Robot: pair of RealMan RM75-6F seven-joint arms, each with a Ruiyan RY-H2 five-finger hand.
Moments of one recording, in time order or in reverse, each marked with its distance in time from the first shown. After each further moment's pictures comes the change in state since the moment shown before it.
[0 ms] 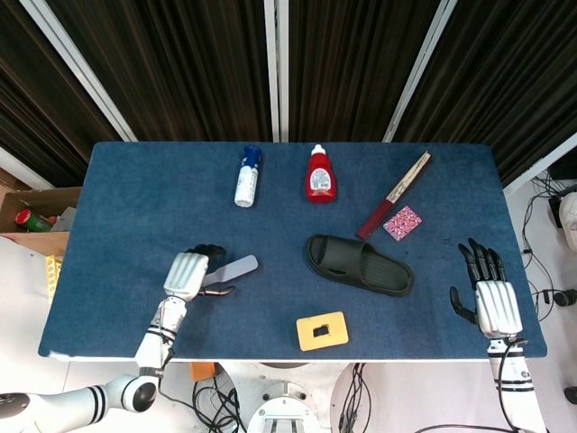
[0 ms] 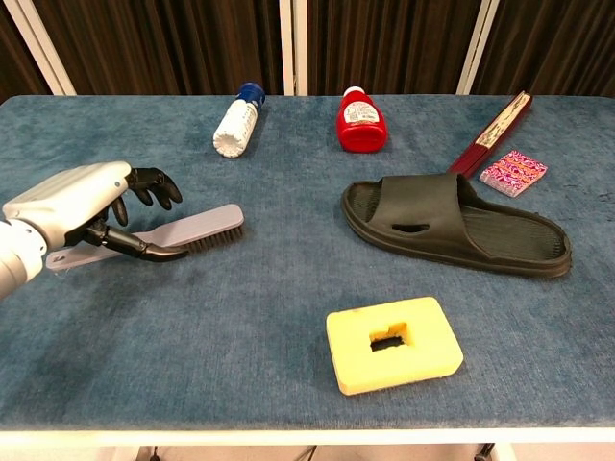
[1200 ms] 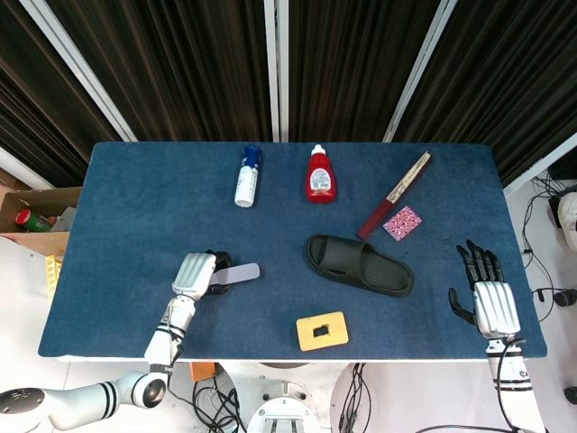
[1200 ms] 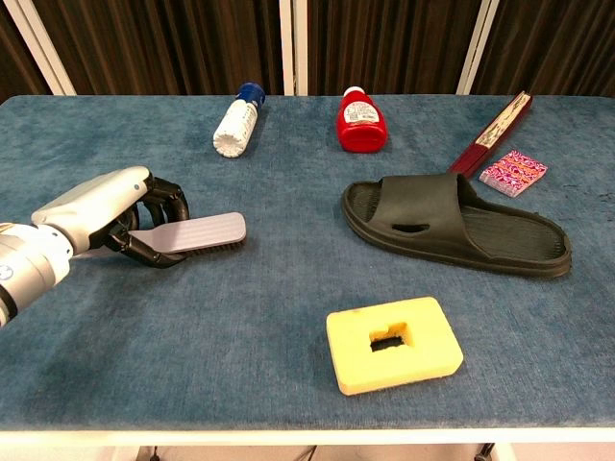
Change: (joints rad) left arm -0.031 -0.055 -0.008 0.052 -0.022 -0.022 -0.120; right arm 0.003 -0.008 -0.008 0.017 0.006 -0.013 0.013
